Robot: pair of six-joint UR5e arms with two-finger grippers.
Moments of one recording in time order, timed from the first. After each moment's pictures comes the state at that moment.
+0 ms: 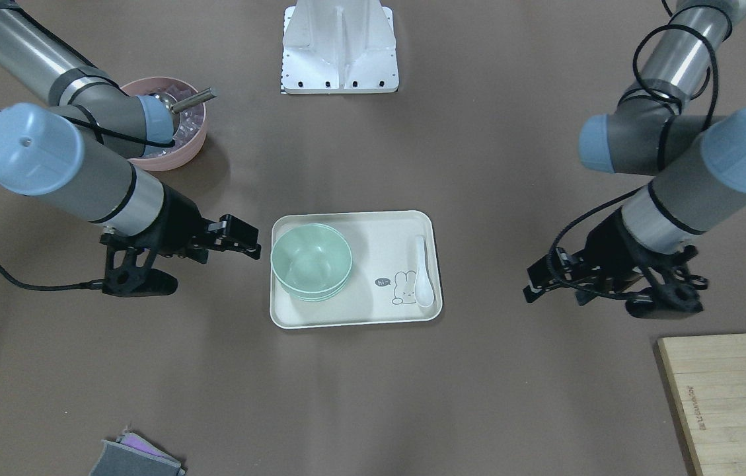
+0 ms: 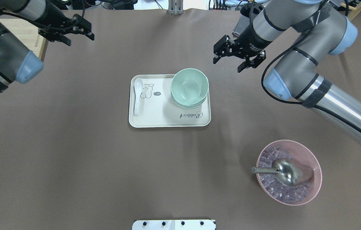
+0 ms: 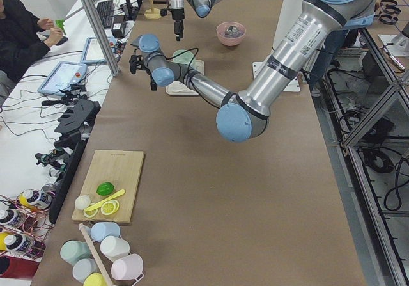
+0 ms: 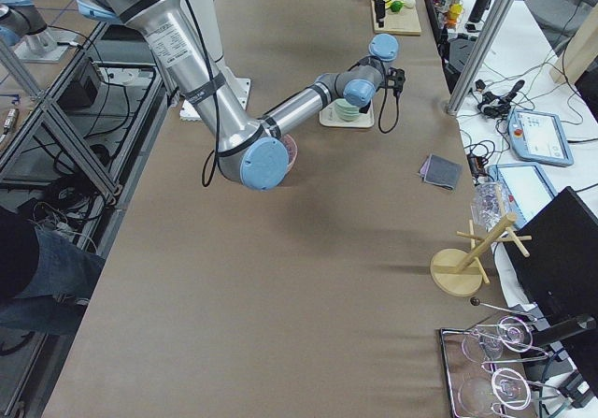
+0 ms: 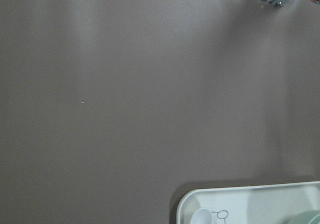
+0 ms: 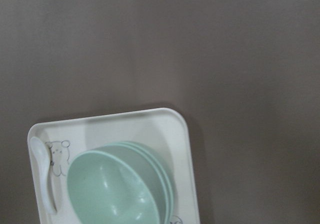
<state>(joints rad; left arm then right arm) -1.09 -2.13 -1.42 -2.08 -2.30 -0.95 0.94 -0.95 1.51 -1.21 2.40 1.20</state>
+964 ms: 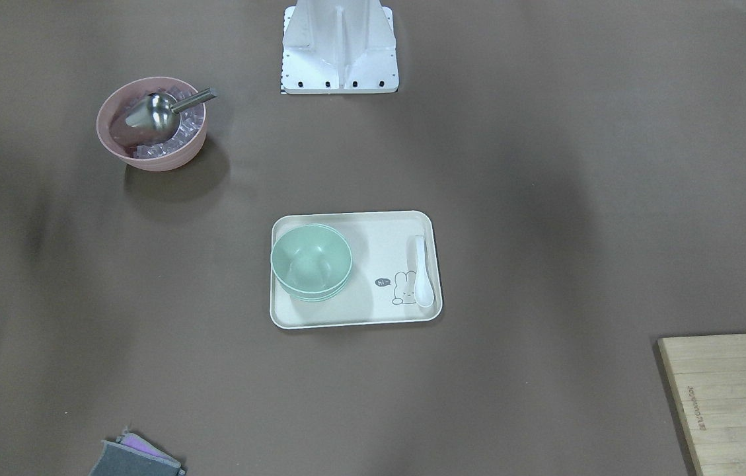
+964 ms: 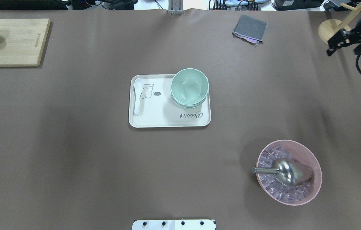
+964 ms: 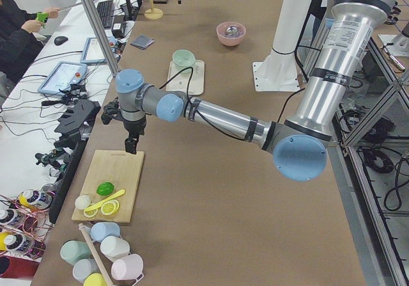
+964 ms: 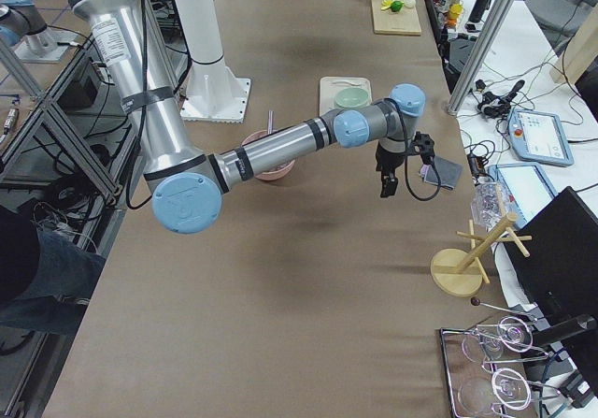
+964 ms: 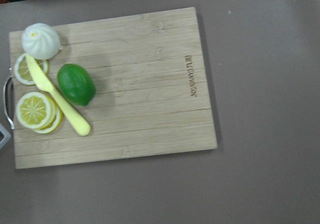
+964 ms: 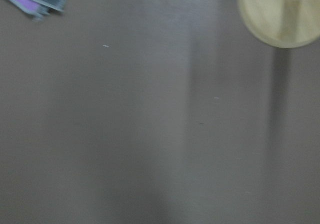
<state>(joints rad) -1.43 -1.84 -1.58 -1.62 -2.24 -0.21 1.29 -1.25 1.62 -1.68 2.26 0.26</state>
